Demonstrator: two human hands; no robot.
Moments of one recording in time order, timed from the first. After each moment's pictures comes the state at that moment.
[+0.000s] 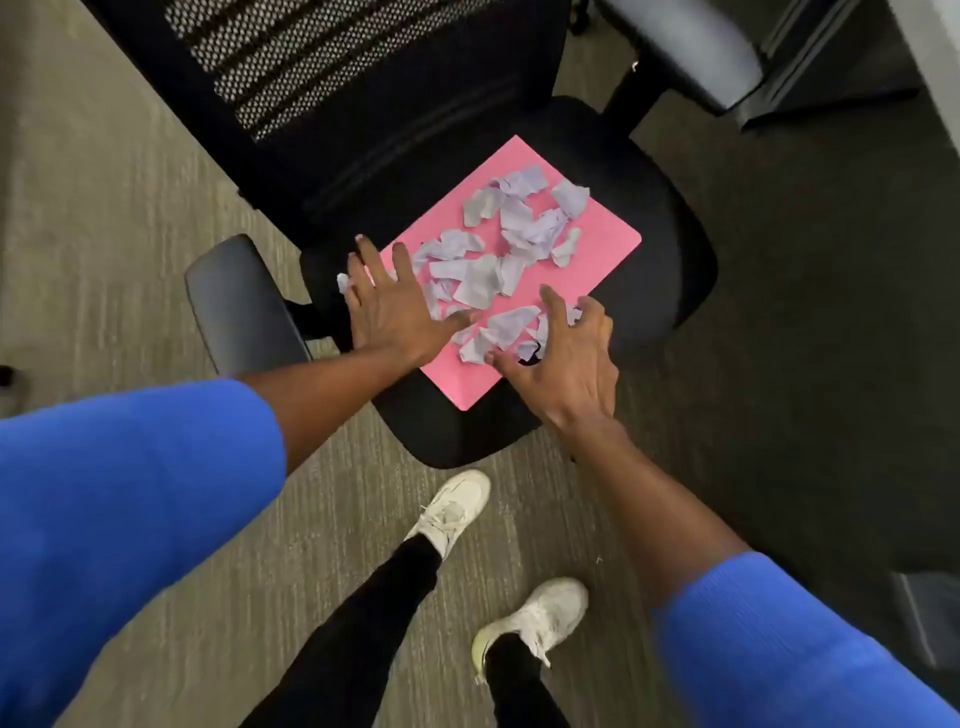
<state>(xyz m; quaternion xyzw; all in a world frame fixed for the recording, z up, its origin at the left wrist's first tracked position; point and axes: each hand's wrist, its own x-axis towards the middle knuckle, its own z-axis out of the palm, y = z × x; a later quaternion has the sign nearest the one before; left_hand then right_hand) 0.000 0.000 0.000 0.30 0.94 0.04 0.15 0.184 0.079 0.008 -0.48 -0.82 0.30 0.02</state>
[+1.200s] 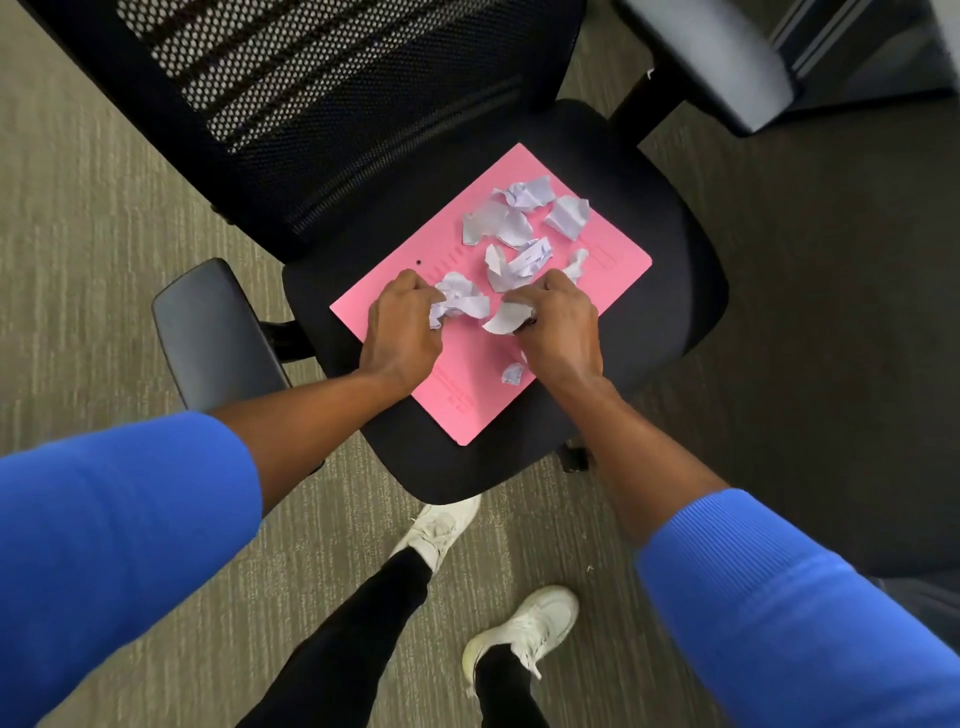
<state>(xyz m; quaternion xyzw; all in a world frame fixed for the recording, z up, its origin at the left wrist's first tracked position) -0.038 0.010 -0.035 0.42 0.88 0.17 0.13 0.112 0.136 -0.037 -0.38 -0.87 0.31 0.09</state>
